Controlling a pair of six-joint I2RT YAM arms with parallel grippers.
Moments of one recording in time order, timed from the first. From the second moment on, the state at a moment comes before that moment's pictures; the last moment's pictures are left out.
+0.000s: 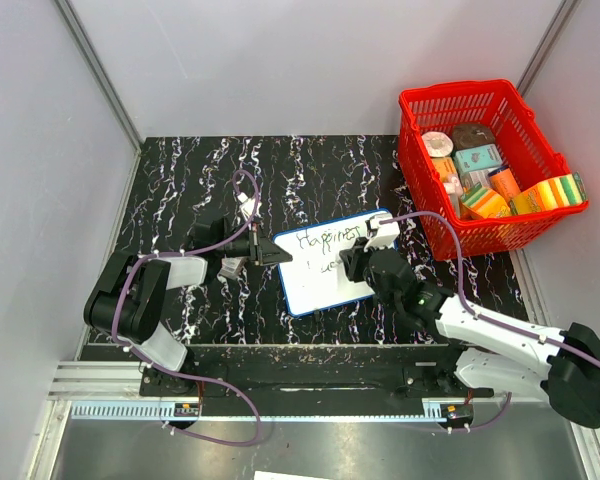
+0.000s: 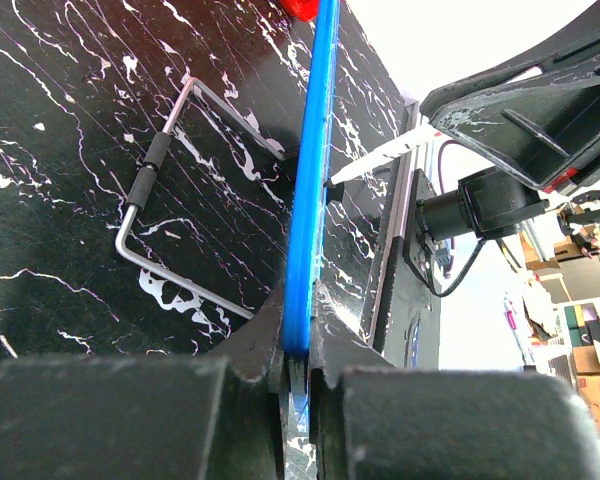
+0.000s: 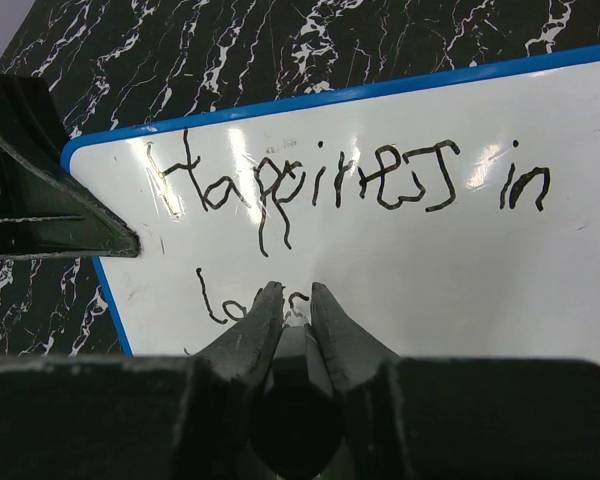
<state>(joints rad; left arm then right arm) -0.27 1.60 0.58 0.65 1.06 -0.54 0.90 1.04 0.56 0.16 0.44 0.49</state>
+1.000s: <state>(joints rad) -0.27 1.60 0.58 0.65 1.06 -0.54 0.90 1.04 0.57 0.14 0.47 0.48</state>
